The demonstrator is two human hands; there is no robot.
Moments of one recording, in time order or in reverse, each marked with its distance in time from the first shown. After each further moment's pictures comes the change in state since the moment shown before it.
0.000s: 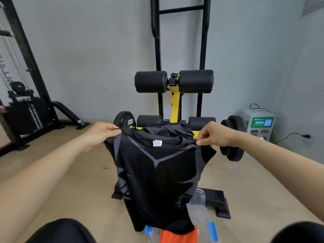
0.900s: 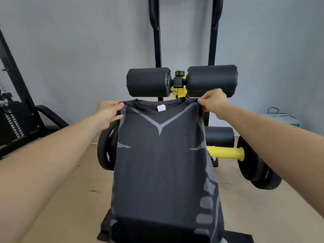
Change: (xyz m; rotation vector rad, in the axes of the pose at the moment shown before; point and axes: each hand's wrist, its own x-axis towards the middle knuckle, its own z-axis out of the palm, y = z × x) left_hand 0.296 -0.006 0.008 -0.419 0.391 -0.109; right_hand 0.286 0.068 -0.060 0.351 0.714 0.304
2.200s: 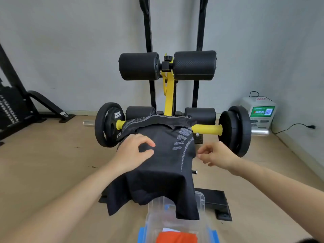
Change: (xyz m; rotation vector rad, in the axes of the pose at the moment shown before) left_hand -0.261 -0.076 0.019 0.734 -0.451 0.523; right_hand -0.242 0.119 -0.065 -0.044 -0.504 0.161
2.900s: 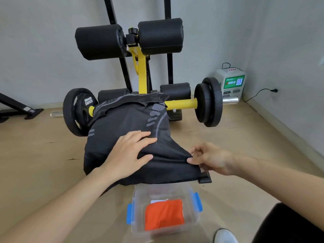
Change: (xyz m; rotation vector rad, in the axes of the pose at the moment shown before) left_hand -0.038 0.027 0.067 0.312 -0.151 0.314; right_hand -0.094 0.045 0.010 0.473 -0.239 0.287
